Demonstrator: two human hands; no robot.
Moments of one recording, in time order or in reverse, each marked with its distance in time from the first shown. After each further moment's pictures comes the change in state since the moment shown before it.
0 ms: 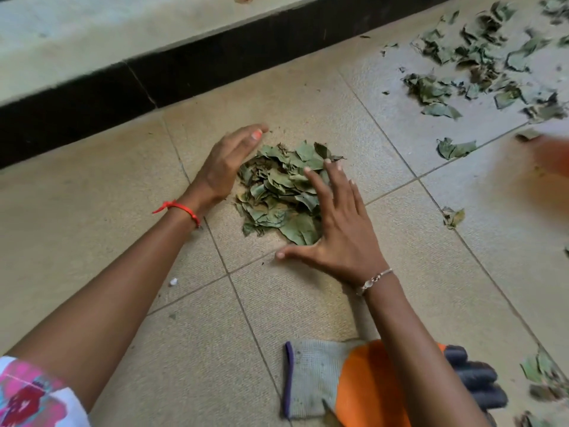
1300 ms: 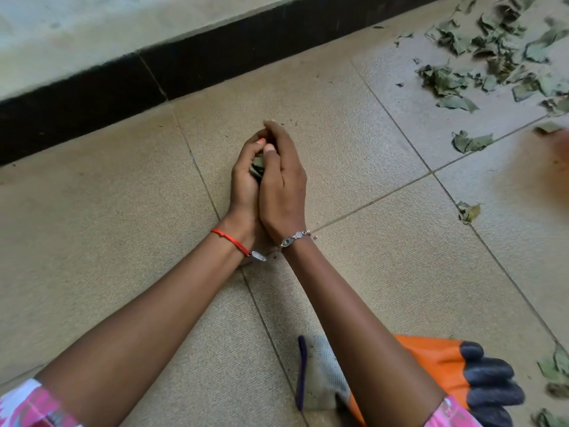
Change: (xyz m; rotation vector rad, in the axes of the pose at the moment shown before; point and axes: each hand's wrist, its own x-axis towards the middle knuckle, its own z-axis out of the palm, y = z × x) left_hand -0.023 0.027 0.042 -1.264 0.232 -0.264; right_hand 0.070 -0.098 0.028 0.931 0.447 0.280
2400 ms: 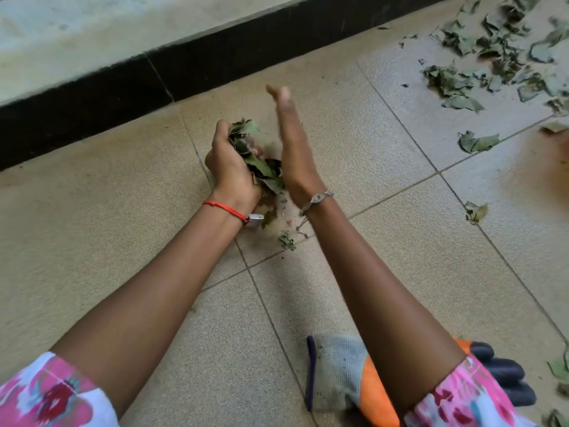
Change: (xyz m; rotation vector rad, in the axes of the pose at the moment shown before) left_hand 0.027 0.024 -0.010 -0.064 0.406 0.041; right_hand 0.041 -0.017 -0.004 0.041 -0.274 0.120
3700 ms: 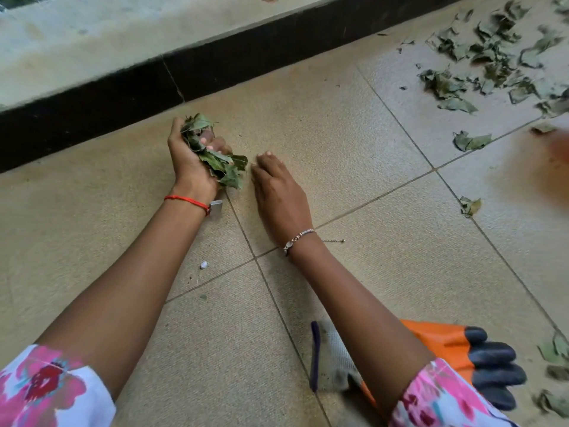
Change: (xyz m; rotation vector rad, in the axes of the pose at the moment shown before) left_hand 0.011 0.047 -0.037 -0.180 -0.195 0.013; right_hand -0.040 0.060 0.023 -0.979 0.048 -0.408
